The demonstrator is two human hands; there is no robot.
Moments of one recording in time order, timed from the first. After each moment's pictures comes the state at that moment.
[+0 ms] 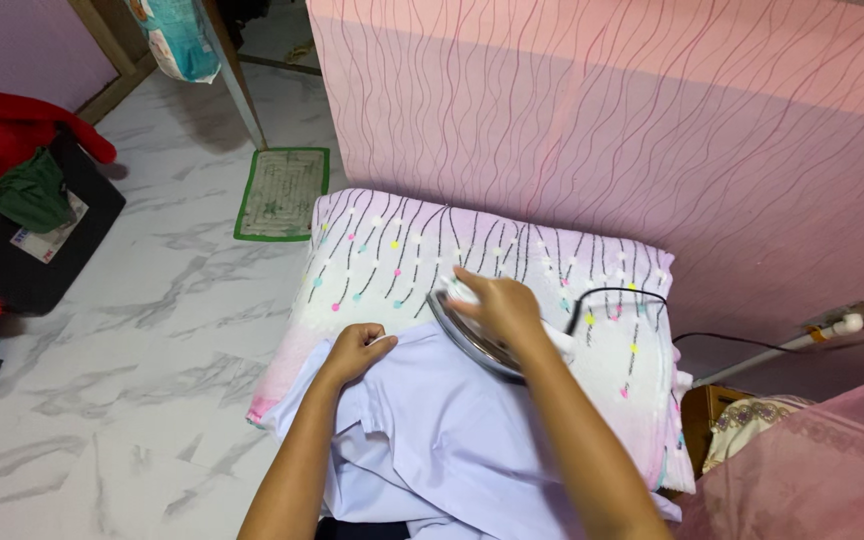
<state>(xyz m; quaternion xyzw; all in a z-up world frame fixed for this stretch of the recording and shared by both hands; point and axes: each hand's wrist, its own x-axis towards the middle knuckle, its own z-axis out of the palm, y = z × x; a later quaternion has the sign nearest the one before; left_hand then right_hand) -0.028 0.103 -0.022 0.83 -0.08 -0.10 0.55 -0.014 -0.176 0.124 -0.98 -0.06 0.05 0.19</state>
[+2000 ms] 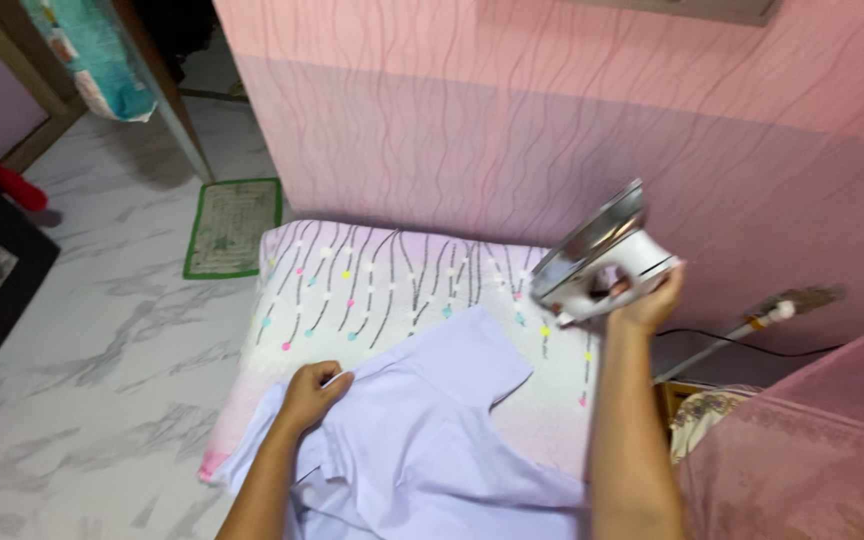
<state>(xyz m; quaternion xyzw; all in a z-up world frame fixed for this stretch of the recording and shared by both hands) -0.032 0.097 -0.031 0.85 -0.07 -0.05 0.52 0.037 -0.462 0.035 -0.39 0.09 -0.40 0.83</state>
